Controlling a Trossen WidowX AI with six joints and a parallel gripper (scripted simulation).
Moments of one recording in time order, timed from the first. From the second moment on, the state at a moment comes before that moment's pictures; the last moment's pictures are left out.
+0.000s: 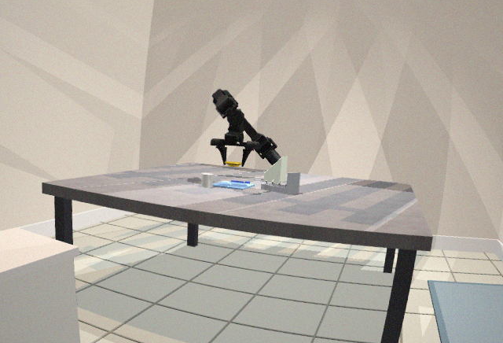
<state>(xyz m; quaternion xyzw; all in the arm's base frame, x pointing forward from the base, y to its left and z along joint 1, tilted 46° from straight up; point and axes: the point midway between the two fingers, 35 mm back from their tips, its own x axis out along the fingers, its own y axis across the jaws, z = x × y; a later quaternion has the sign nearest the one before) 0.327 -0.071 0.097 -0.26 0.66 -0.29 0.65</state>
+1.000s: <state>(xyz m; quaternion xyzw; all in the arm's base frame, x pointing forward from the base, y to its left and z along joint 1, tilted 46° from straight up) 0.324 0.014 0.149 -0.24 0.64 -0.30 0.66</state>
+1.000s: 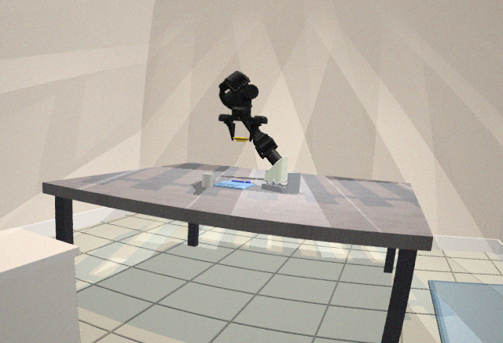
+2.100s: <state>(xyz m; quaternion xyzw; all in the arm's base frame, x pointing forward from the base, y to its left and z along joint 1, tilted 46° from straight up) 0.263 0.052 0.063 -0.08 0.68 -0.36 0.64</state>
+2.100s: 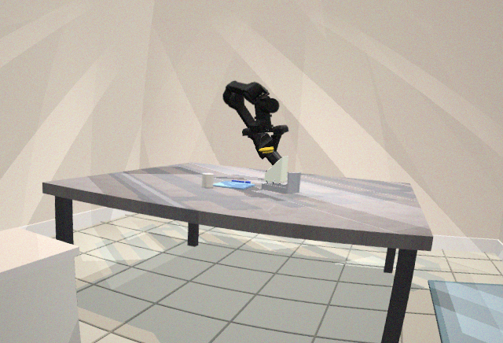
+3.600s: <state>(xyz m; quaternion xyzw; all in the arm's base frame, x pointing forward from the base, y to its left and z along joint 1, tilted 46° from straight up) 0.252 0.008 -0.011 -0.04 0.73 0.17 0.66</state>
